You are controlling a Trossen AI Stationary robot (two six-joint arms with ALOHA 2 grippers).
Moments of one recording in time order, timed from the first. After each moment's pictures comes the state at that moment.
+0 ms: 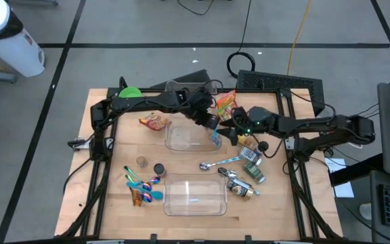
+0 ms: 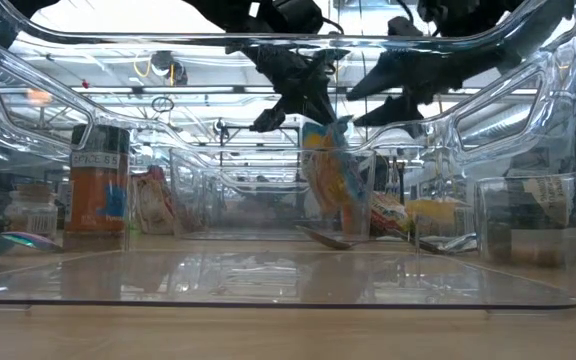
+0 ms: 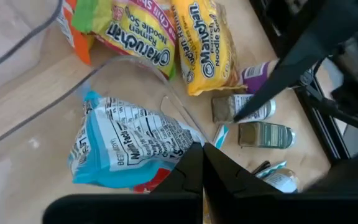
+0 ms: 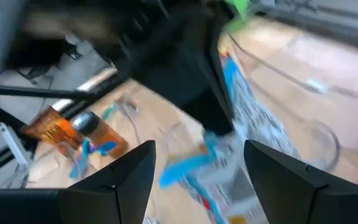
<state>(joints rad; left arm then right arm) 0.27 1.95 1.68 -0.56 0.24 -0.75 -0.23 1.18 0.60 0.23 -0.07 0.51</state>
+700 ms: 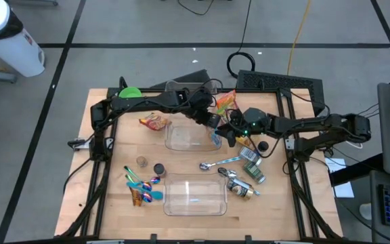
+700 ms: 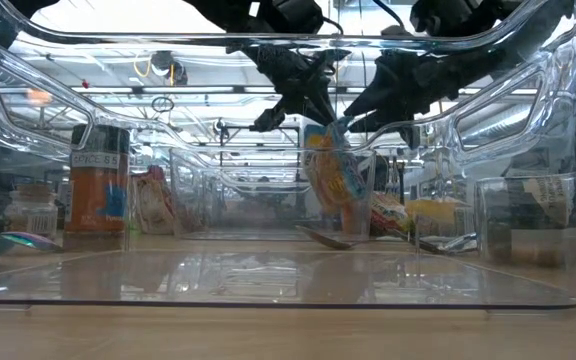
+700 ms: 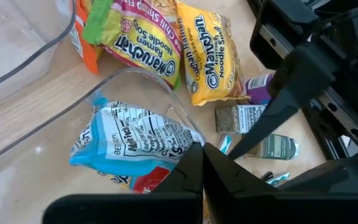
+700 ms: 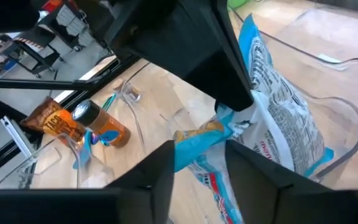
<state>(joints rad) 0.27 1.95 1.68 -0.55 0.21 -0.77 -0.23 1.24 0.60 0.25 -0.12 0.54</state>
